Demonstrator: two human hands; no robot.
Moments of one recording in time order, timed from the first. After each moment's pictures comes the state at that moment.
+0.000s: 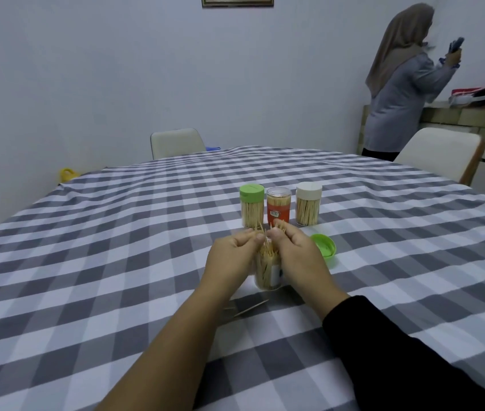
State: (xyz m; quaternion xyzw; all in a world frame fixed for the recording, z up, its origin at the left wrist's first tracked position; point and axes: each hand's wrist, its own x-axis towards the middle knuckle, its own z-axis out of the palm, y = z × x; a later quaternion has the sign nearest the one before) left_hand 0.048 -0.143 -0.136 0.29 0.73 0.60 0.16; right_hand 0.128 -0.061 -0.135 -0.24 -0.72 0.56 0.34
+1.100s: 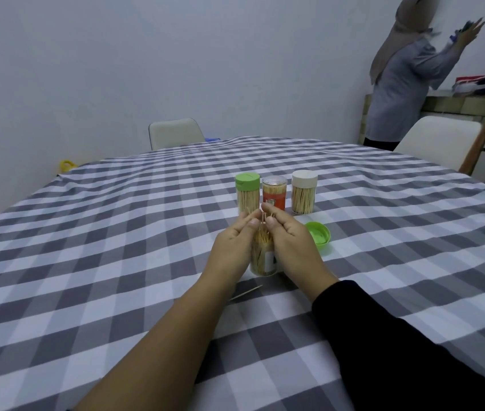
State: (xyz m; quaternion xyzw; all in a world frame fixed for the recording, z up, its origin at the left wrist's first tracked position) left_hand 0.070 -0.144 -0.134 0.30 0.67 0.65 0.20; right_hand 0.125 -0.053 -0.146 -0.19 -0.73 0.55 0.35
